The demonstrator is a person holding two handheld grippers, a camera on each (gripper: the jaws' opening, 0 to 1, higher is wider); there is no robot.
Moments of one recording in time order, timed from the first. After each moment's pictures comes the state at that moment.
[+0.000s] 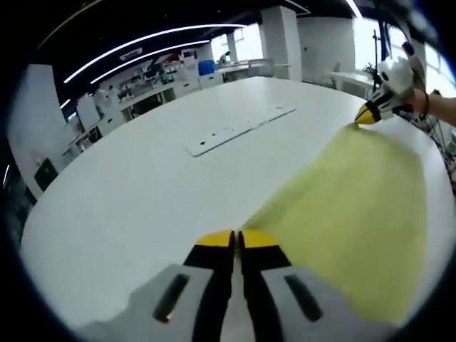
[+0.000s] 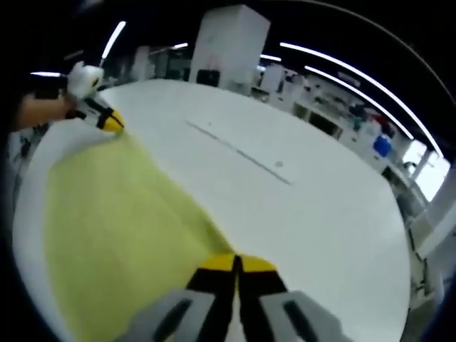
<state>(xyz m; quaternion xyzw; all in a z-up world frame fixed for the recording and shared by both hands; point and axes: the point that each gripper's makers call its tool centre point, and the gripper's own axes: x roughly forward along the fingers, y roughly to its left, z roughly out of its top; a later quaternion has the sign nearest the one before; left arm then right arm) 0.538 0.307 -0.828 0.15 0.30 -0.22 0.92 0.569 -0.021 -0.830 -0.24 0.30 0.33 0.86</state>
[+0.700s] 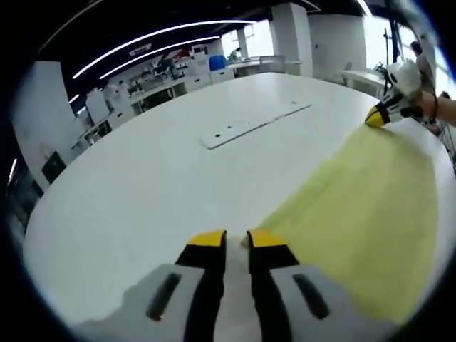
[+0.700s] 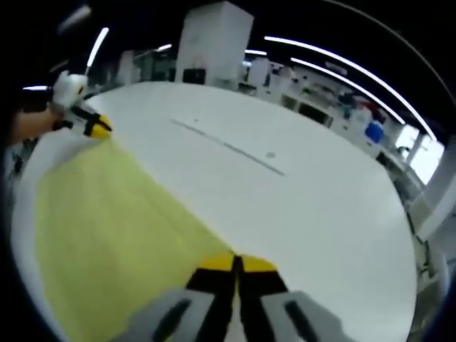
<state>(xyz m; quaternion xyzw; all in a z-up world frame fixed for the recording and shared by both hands) 0.544 0.327 -0.832 0.15 0.30 -0.19 0.92 0.577 -0.024 -0.840 -0.21 0.32 0.30 0.88</state>
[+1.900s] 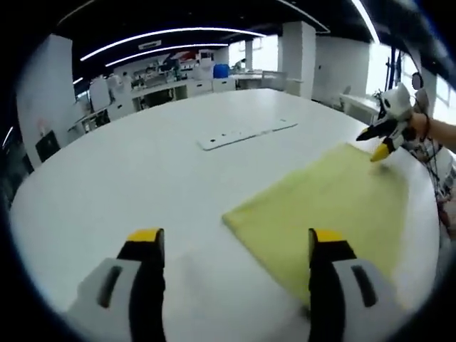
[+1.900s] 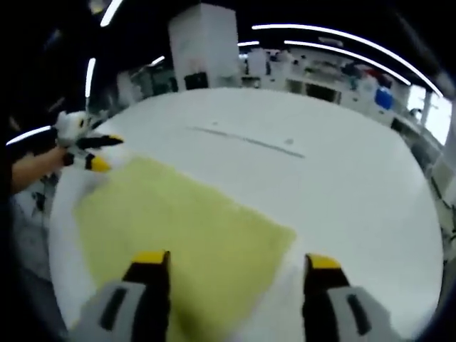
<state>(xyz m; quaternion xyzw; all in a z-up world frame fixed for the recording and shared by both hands) 0.489 0.323 -0.808 0.07 0.29 -0.21 0.93 0.519 -0.013 -0.826 -0.10 0.38 0.35 0.85</state>
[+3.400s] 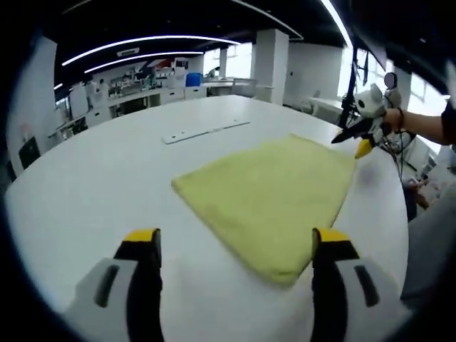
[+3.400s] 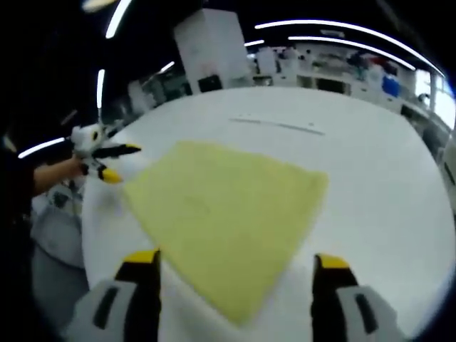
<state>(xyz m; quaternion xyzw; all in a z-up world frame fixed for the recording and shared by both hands) 0.381 0.289 -0.800 0.06 0.27 -0.30 0.91 0.406 -0.022 -0.817 -0.06 0.39 0.39 0.83</state>
